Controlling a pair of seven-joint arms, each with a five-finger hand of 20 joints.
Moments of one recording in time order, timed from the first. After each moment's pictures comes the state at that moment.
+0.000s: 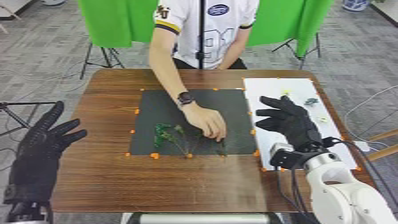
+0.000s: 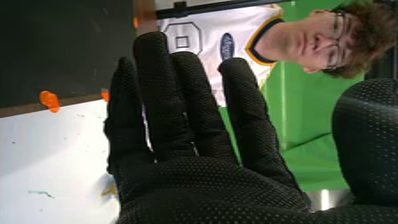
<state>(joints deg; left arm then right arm) 152.0 -56.1 -106.1 -138.4 51.3 20.5 25.9 -113.8 -67.8 90.7 -124.7 -63.9 5.0 13.0</state>
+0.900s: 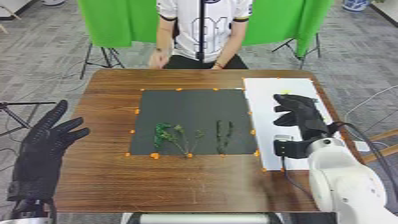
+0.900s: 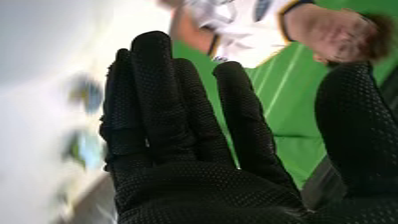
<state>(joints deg) 150.6 -55.7 -104.9 -138.4 51.1 21.3 25.6 -105.1 -59.1 84.0 -123.4 -91.8 15.8 30.2</state>
